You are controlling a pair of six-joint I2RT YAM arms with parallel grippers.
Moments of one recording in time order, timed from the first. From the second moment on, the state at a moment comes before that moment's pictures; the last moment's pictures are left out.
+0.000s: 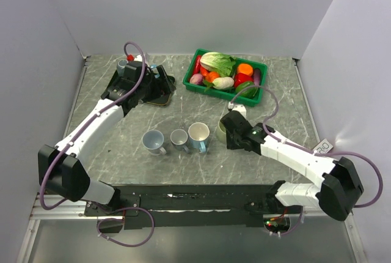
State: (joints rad) left arm -0.41 1.42 1.27 -0.43 0.03 -0.67; right arm 0.74 1.19 0.83 -0.67 0.31 0.57
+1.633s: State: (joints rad) left arm -0.40 1.61 1.44 -0.50 -0.16 -0.79; right arm 0.91 1.17 0.89 -0.80 0.41 0.79
